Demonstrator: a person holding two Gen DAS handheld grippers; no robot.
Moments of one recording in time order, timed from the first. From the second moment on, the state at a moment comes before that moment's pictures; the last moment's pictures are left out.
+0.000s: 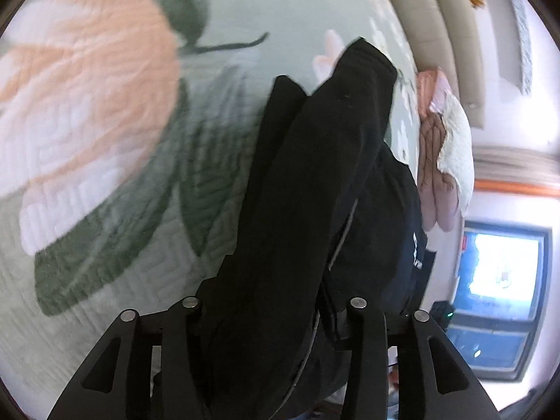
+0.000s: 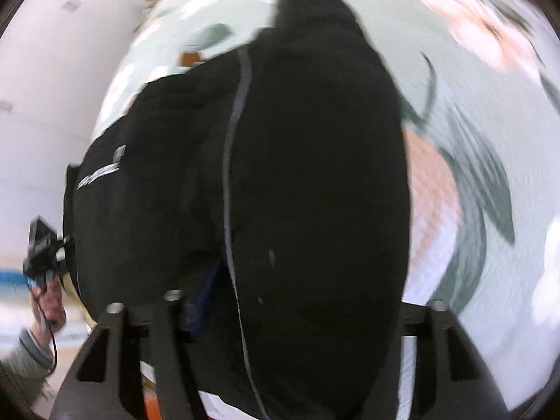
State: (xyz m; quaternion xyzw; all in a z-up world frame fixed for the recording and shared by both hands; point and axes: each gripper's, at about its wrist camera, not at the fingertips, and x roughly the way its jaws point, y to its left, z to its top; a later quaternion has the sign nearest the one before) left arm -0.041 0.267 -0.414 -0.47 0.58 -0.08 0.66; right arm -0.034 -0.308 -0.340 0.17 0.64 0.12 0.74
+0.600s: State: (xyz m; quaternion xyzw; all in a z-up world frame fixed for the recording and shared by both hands) left arm -0.029 0.179 -0.265 -0.21 0.58 -0.07 0.79; right arm -0.065 -0.206 -0.264 0.06 0.64 0.04 0.77
